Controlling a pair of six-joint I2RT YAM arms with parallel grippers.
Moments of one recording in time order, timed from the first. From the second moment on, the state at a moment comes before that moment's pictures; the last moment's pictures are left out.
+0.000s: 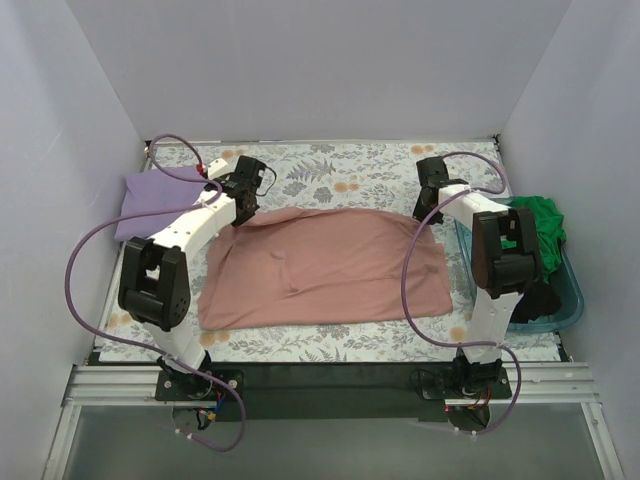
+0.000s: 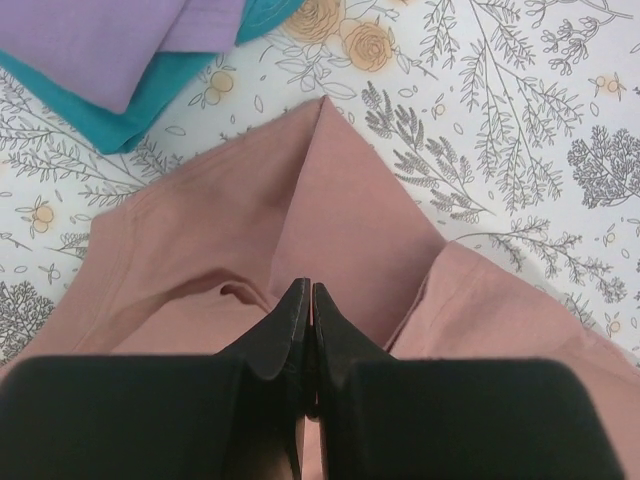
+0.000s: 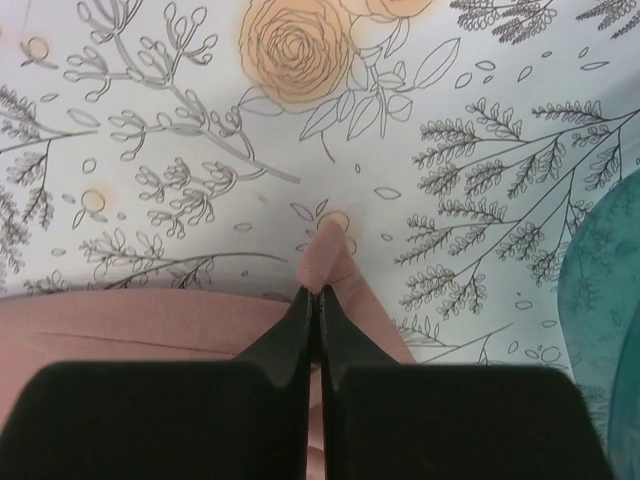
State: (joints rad) left arm -0.35 1.76 1.37 -0.68 -0.58 -0.91; right arm 0.18 1.96 1.35 -0.45 0.28 0.49
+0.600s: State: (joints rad) left arm -0.36 1.35 0.99 -0.68 -0.45 -0.99; right arm 0.19 1.68 1.11 -0.43 0.24 0.46
